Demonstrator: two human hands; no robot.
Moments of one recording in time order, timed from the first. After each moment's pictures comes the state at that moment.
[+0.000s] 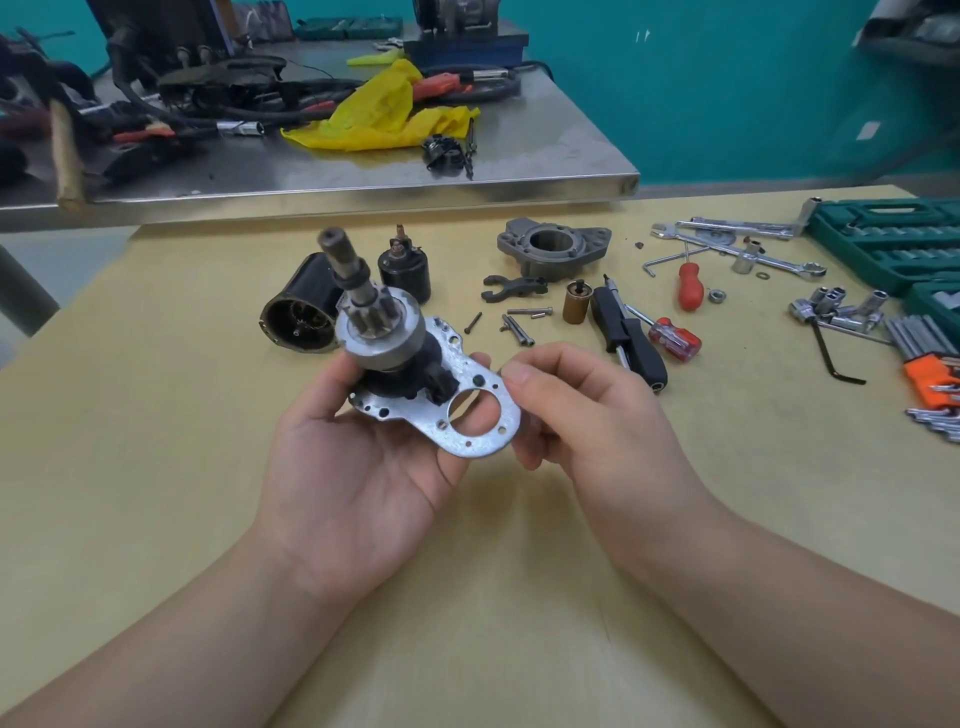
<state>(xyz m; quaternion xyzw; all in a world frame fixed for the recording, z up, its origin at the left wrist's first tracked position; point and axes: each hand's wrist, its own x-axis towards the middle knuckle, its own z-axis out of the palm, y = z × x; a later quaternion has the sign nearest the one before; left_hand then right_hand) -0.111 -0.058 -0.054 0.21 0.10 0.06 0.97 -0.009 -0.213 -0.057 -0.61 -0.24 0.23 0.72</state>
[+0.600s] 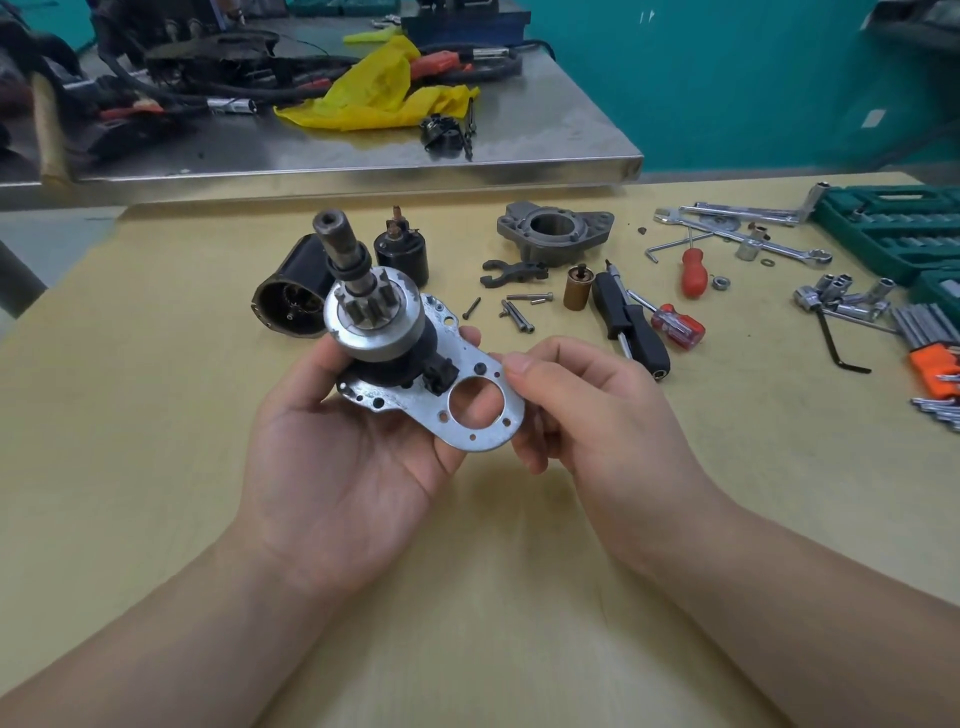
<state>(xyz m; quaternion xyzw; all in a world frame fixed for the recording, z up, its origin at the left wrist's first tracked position) -0.115 -0.060 -0.051 0.26 0.10 0.09 0.96 -0.016 -0.212 -0.051 -0.61 -0.24 0.24 0.71</state>
